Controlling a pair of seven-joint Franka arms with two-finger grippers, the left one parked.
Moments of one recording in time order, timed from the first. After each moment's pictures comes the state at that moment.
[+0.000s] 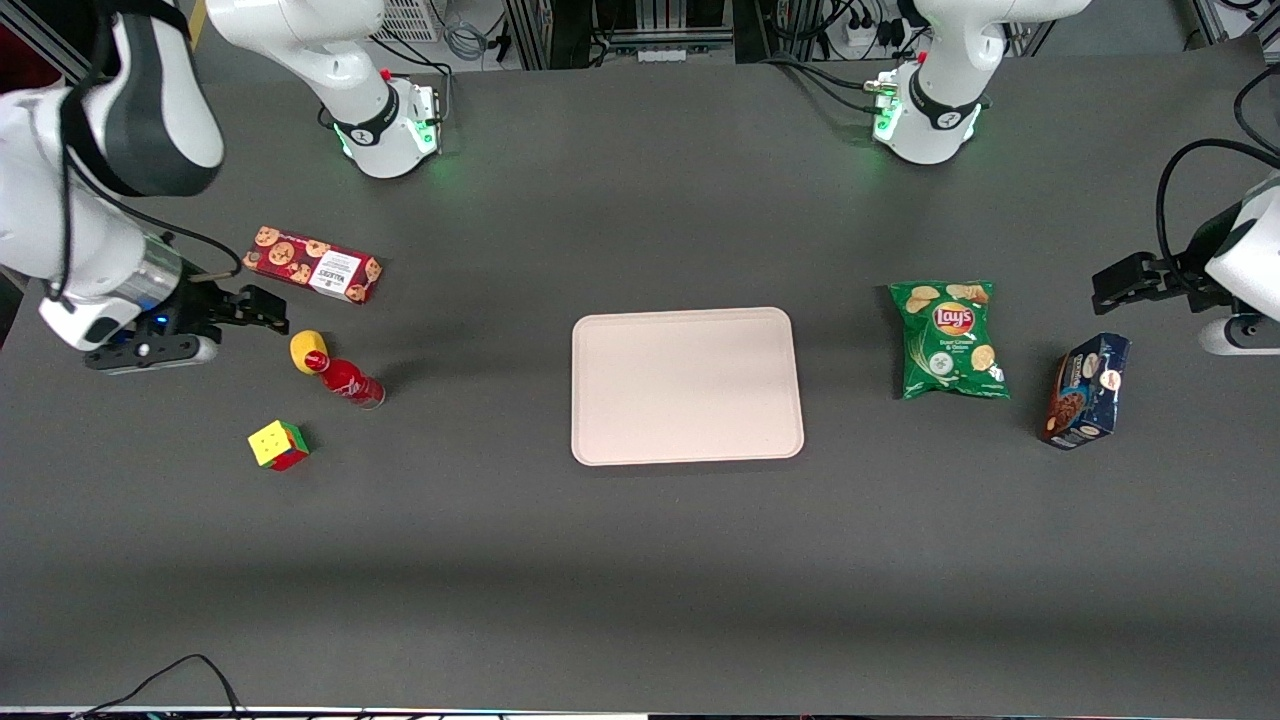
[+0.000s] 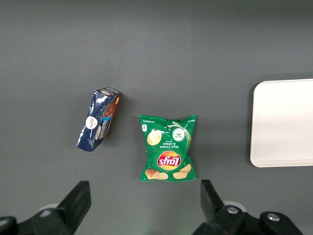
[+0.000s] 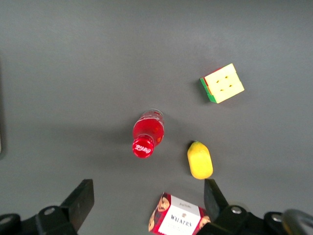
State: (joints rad) arm 0.06 -0.07 -0.06 -2.12 0.02 2.01 -0.09
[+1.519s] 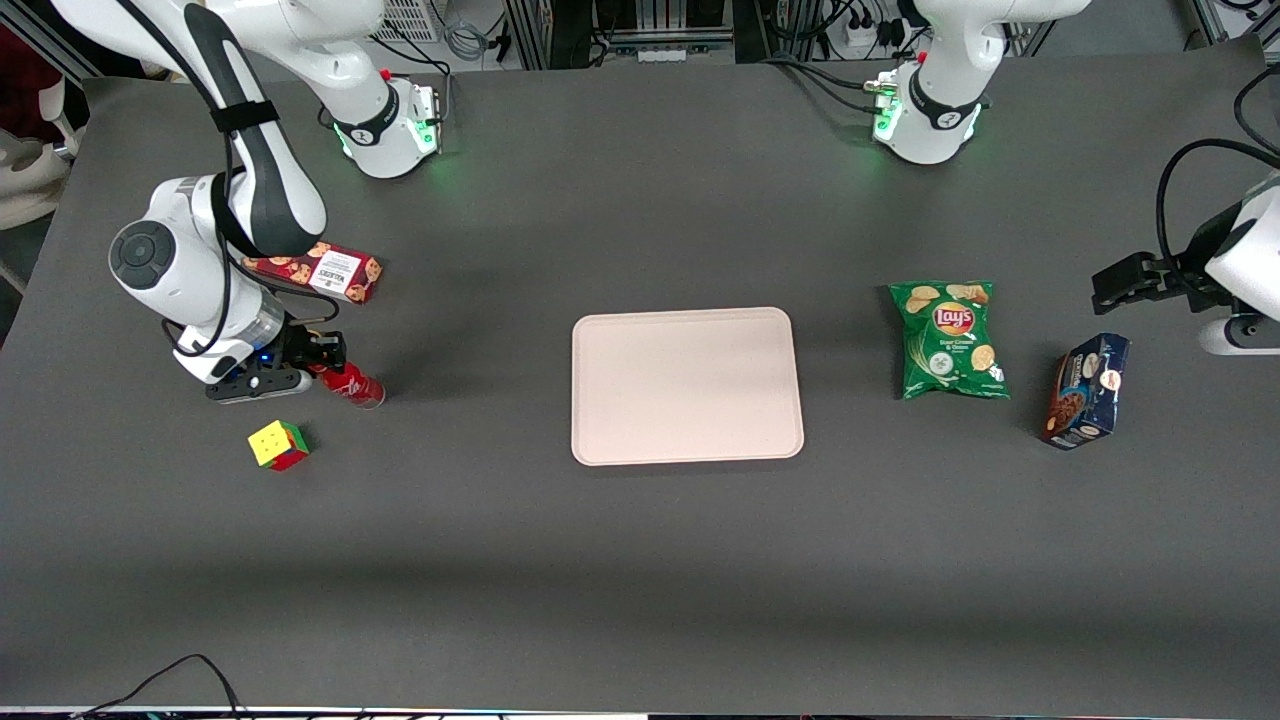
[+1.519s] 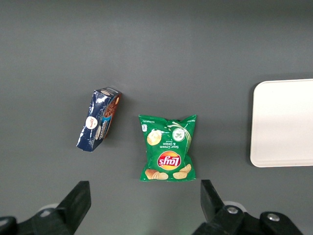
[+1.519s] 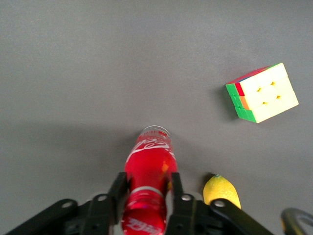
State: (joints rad) arm 0.07 0.08 -0.03 -2.32 0.00 2.40 -0.09
